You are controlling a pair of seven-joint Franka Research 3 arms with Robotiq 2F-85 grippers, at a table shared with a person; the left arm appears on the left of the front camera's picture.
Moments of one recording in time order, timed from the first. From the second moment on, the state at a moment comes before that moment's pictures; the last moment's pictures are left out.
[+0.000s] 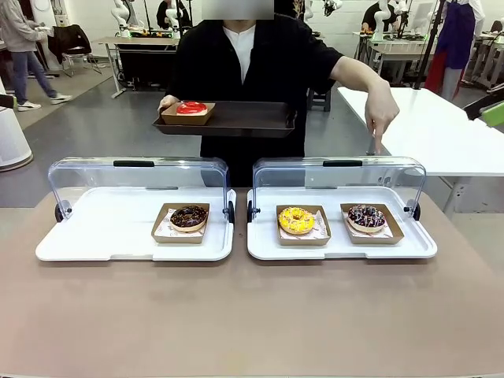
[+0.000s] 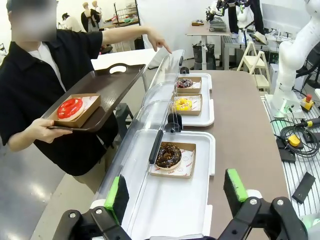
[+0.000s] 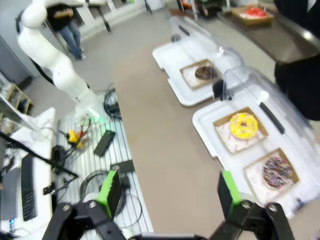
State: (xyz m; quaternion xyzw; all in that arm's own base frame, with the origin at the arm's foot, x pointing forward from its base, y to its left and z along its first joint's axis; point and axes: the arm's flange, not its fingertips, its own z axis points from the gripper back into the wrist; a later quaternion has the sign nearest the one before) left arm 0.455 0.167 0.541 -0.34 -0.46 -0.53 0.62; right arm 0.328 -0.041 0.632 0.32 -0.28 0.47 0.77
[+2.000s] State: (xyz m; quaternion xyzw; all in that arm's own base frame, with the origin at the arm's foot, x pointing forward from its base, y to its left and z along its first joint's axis) left arm 0.455 0.167 0.541 -0.34 -0.46 -0.53 0.62; right arm 0.396 0.060 0.450 0.00 -0.13 0.69 0.71
